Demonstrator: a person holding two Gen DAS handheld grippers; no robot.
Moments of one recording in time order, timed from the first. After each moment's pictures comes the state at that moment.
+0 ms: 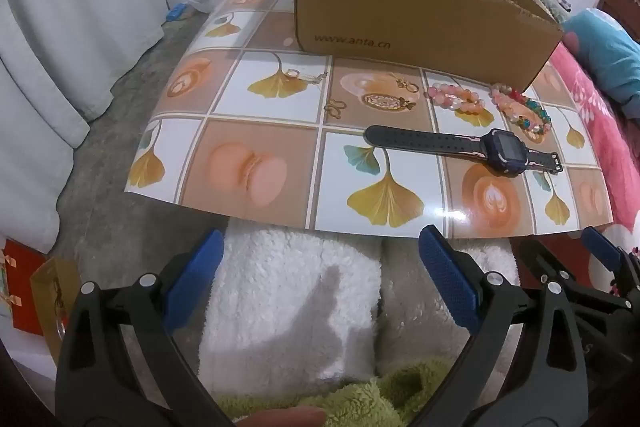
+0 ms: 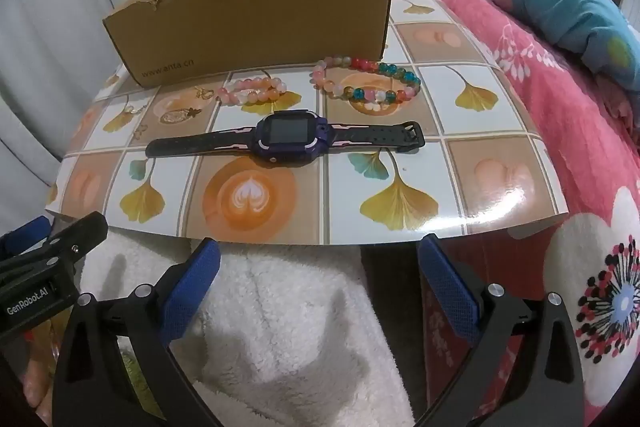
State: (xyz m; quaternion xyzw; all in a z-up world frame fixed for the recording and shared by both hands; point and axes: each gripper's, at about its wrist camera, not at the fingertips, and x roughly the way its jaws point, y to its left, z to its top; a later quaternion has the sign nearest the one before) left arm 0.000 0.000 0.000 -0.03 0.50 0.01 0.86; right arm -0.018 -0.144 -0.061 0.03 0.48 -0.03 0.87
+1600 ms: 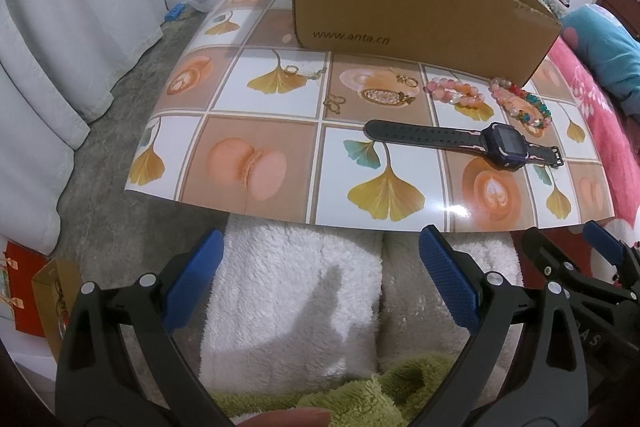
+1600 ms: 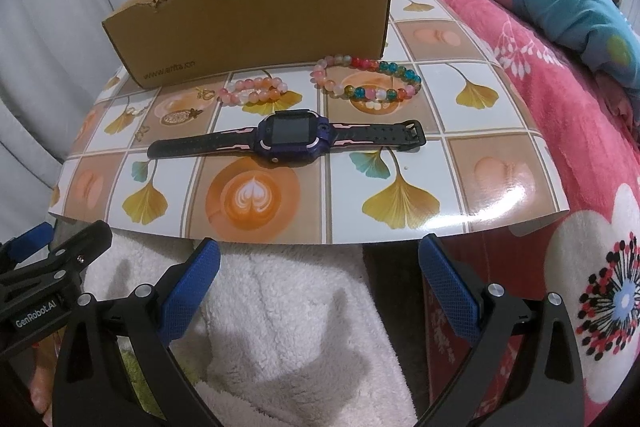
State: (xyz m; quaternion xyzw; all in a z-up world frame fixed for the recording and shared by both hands) left arm -0.004 0.001 -0.002 -0.03 0.51 0.01 0.86; right arm -0.017 -0.142 -0.059 0.03 0.49 -0.03 0.87
